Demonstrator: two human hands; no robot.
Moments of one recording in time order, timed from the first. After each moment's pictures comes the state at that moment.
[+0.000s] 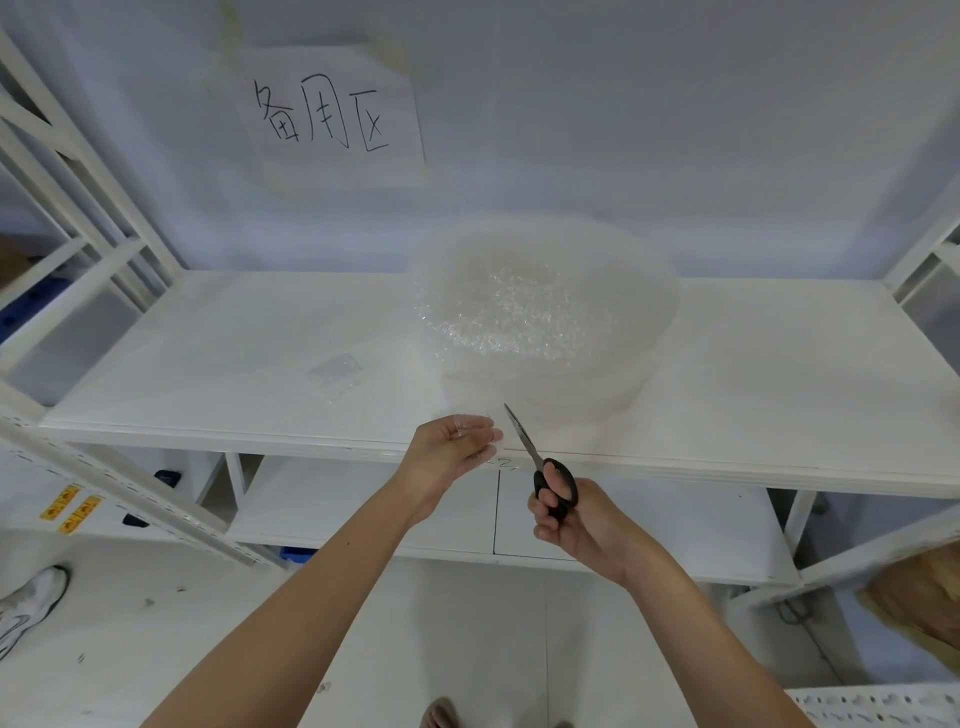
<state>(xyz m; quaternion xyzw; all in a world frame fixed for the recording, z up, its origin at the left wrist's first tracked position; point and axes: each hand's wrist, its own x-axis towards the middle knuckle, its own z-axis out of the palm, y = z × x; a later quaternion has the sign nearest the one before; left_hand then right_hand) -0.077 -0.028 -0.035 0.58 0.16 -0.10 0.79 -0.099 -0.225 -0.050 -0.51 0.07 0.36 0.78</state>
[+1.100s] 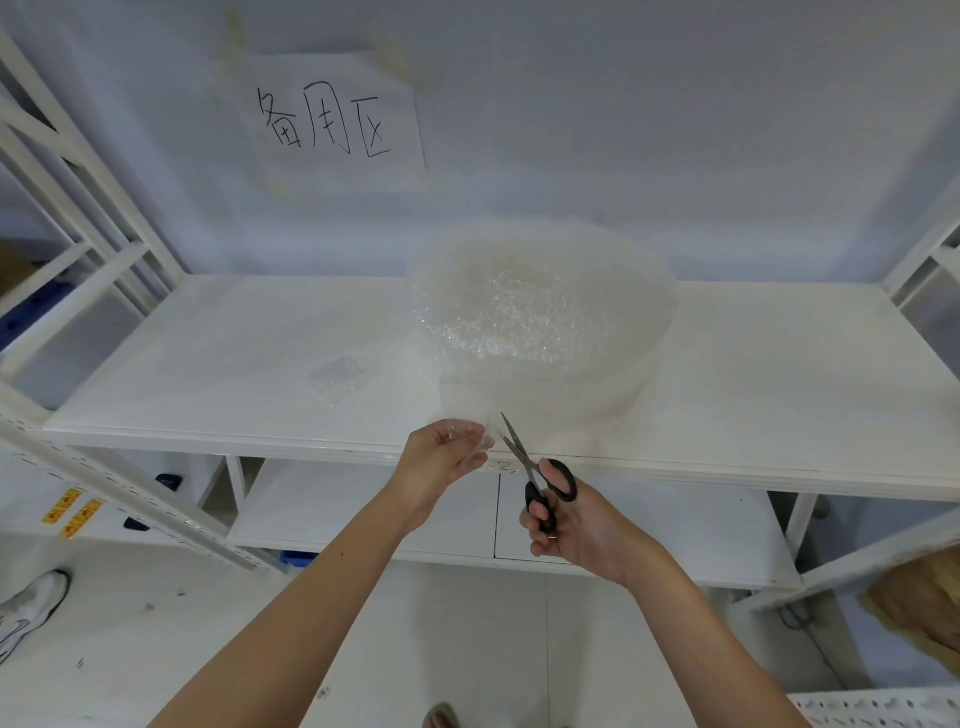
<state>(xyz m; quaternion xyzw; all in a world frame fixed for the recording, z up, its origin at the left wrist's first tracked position) -0.083 -0.023 -0.034 0.59 0.18 -0.08 0.78 -0.097 -0.225 -0.045 -0.53 0.06 0.43 0.73</state>
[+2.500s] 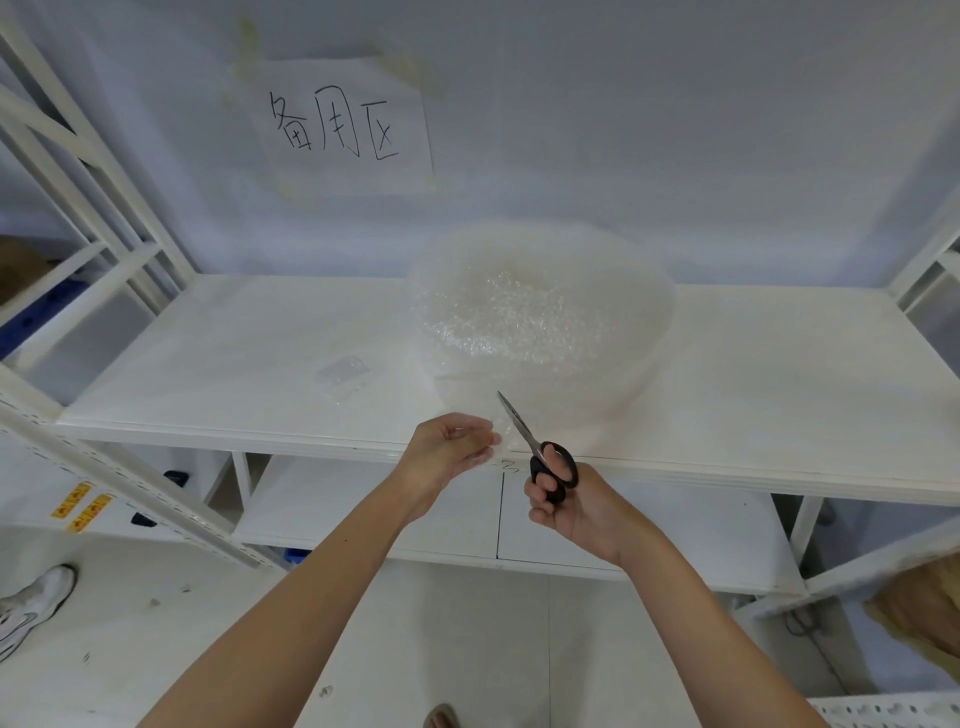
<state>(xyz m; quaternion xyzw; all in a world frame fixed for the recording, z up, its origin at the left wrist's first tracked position) -0.083 -0.022 -0.024 0.62 0.15 -0.10 0.77 -0.086 -0.217 -0.037 -0.47 0.08 0.37 0.80</state>
